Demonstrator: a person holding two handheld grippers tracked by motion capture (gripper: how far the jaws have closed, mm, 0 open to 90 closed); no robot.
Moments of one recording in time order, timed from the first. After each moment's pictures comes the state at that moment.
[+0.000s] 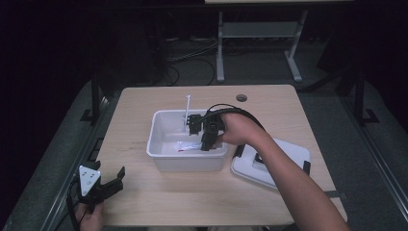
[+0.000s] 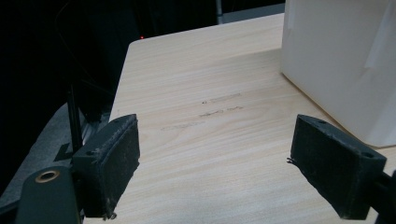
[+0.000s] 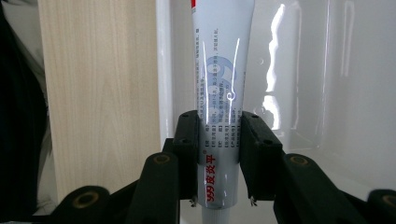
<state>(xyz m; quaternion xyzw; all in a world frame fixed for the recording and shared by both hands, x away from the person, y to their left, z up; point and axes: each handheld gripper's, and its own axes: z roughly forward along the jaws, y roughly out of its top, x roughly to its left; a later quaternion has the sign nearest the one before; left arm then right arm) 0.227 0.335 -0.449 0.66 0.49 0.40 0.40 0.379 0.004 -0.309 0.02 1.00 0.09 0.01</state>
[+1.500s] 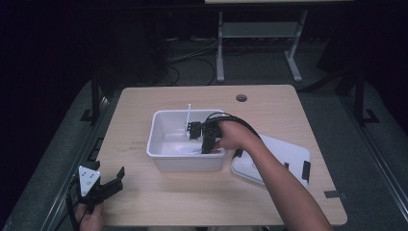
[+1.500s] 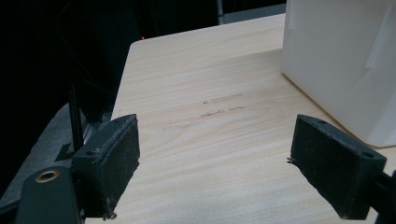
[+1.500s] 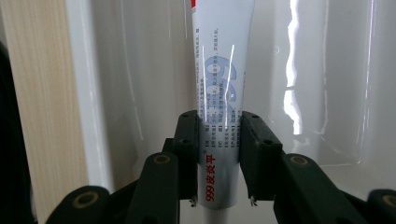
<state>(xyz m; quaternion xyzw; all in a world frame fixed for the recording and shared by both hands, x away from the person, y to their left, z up) 0.226 0.336 -0.449 0.66 0.49 0.41 0.40 0.398 0.008 -0.361 0.04 1.00 0.08 -0.03</state>
